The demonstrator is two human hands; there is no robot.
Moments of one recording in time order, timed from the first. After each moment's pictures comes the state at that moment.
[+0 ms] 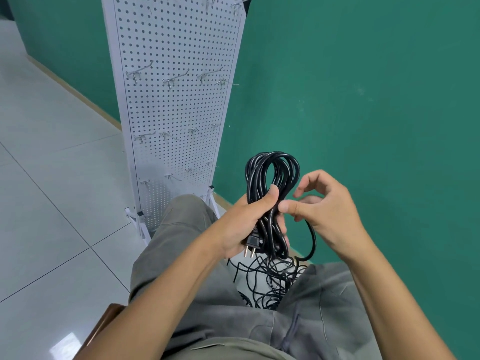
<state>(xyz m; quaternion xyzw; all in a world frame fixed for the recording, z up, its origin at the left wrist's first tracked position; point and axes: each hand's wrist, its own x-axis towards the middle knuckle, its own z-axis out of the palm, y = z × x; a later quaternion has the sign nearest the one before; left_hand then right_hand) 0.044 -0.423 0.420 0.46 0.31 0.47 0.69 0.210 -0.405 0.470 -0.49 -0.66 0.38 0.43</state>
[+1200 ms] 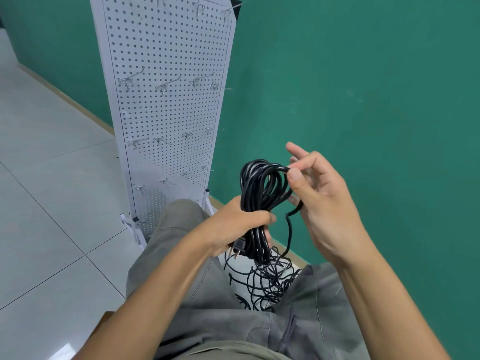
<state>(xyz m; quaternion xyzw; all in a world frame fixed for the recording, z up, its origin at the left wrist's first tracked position) 0.037 -0.414 0.422 0.52 0.40 0.41 0.63 0.185 -0.431 0.498 -0.39 -0.64 0.42 0.51</state>
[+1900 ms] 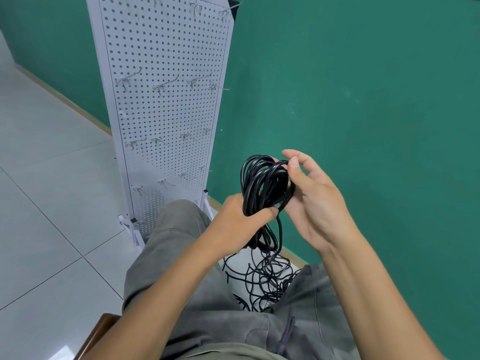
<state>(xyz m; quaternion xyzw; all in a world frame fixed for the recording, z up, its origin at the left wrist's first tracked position) 0.044 -0.411 0.413 0.62 0.42 0.50 0.44 0.173 -0.414 0.497 -0.34 -0.45 0.61 0.56</state>
